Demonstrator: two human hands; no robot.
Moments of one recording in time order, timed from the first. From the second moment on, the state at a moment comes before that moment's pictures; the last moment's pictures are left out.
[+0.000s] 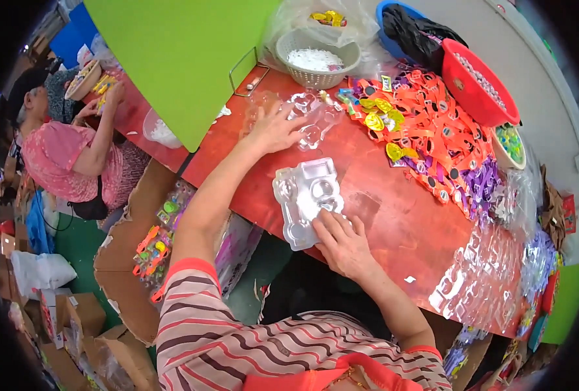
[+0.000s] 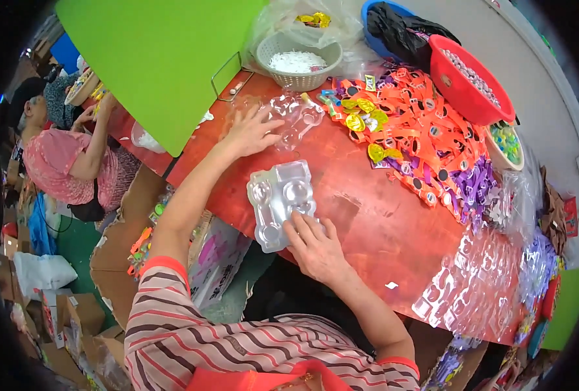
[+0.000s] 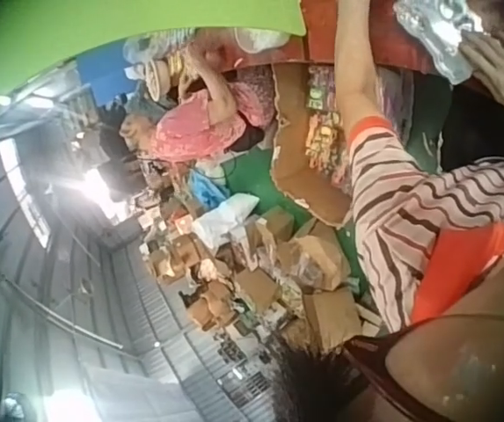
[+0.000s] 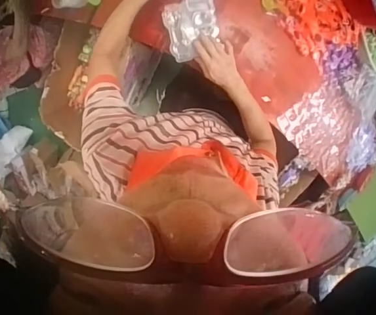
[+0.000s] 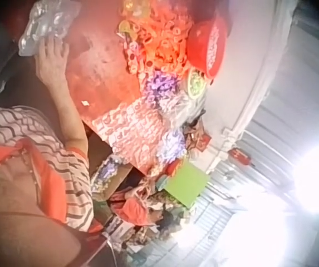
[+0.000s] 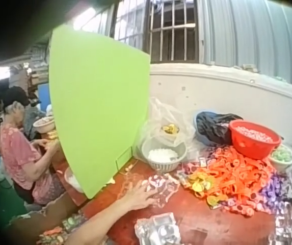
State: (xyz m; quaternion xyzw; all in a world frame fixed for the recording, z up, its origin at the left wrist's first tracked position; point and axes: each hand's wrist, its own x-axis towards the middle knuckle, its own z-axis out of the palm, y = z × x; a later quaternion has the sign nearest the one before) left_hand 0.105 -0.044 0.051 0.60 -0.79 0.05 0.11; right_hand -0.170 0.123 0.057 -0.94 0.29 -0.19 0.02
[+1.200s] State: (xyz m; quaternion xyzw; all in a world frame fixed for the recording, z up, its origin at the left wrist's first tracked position) left_hand 0.195 -0.025 0.008 0.65 -0.73 0.13 0.19; right_hand -0.057 -0.033 0.084 -0.91 0.30 -0.28 -0.02
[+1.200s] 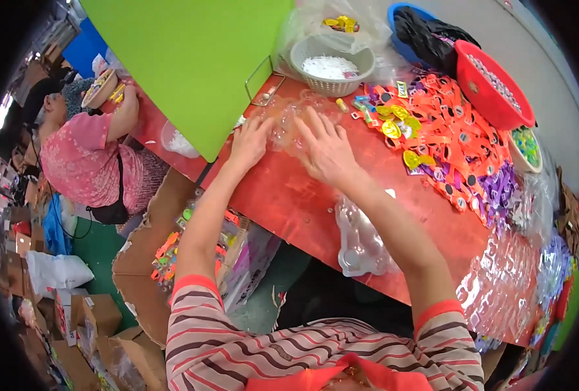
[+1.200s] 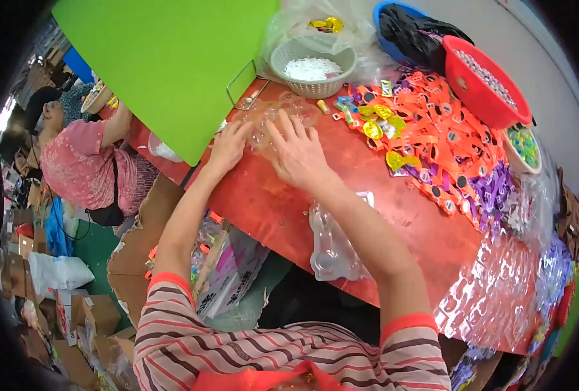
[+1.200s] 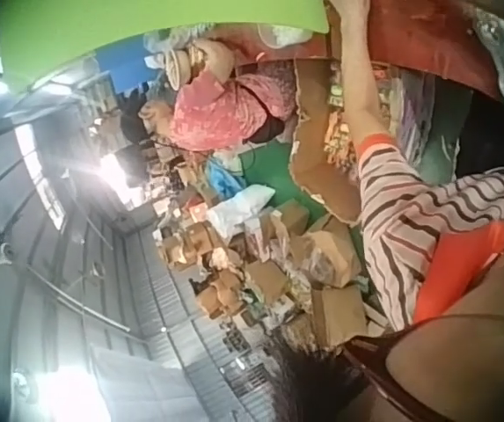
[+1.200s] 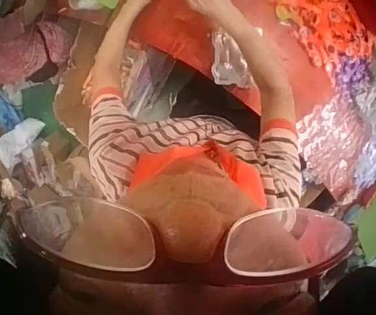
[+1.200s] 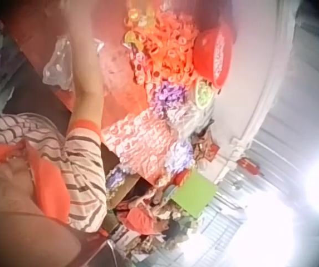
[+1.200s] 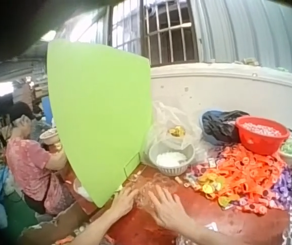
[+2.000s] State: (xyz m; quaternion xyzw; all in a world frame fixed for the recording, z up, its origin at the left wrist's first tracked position) left_hand 0.224 -0.062 0.011 0.59 -0.76 0.06 0.26; right_hand -0.094 -0.089 0.044 -0.97 0.21 -0.13 0.03
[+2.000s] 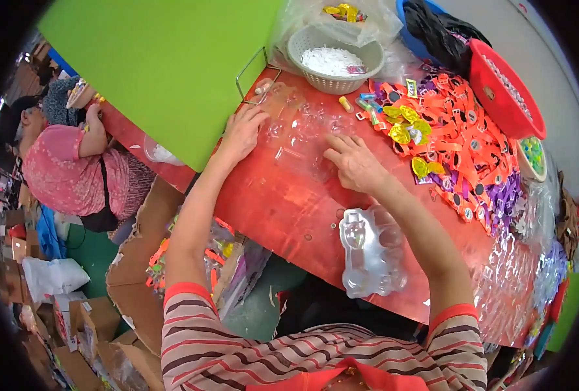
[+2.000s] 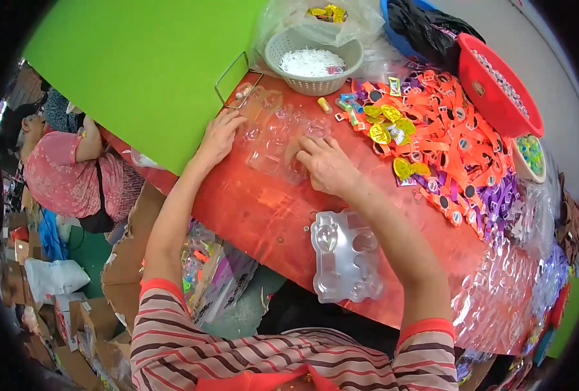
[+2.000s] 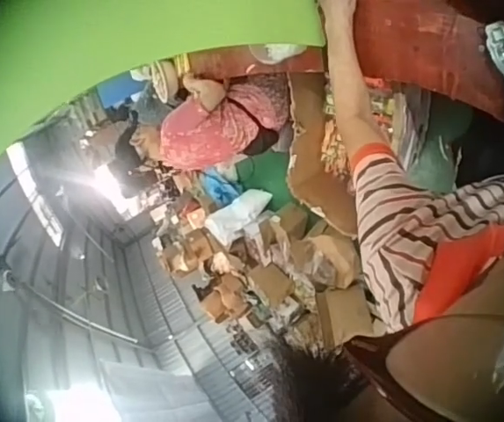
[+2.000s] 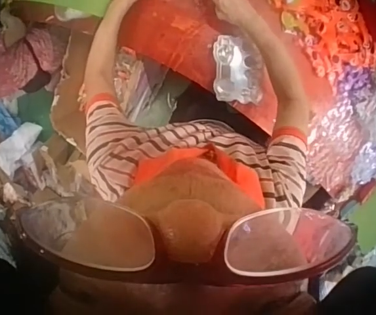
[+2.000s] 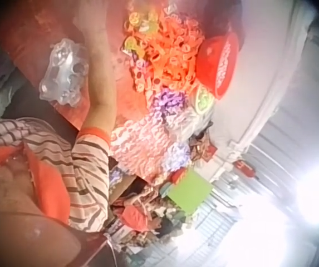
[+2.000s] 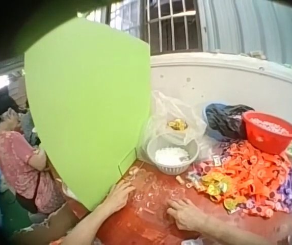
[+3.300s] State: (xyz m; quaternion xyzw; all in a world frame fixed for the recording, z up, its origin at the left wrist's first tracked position) left_hand -0.085 0.164 0.083 0.29 -0.37 -0.68 0.57; right_hand -0.233 0.136 0.109 -0.68 0.47 -0.38 0.42
